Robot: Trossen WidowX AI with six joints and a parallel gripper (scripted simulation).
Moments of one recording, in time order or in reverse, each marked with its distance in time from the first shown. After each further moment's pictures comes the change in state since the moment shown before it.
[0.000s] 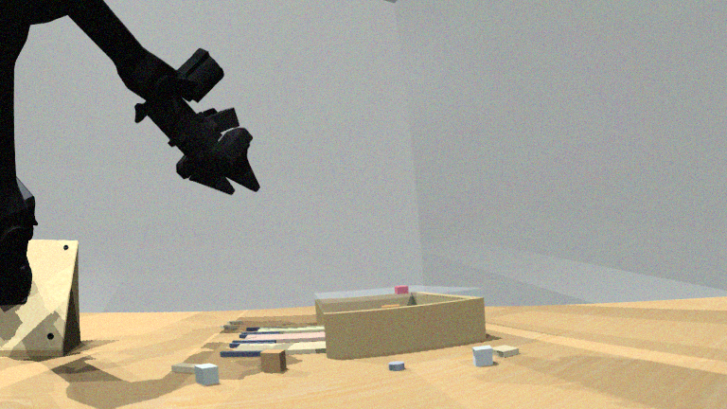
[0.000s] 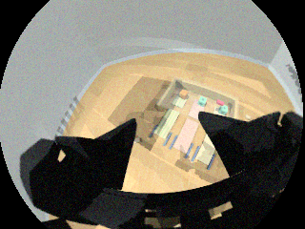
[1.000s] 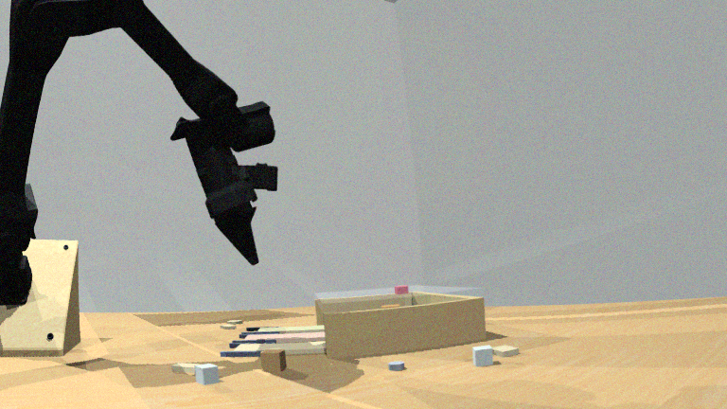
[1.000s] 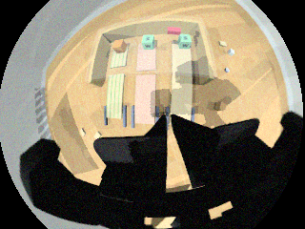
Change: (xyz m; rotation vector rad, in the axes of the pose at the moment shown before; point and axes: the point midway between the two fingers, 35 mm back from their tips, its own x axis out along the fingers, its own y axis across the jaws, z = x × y) arm 0.041 -0.095 -0.092 0.360 0.503 -0.352
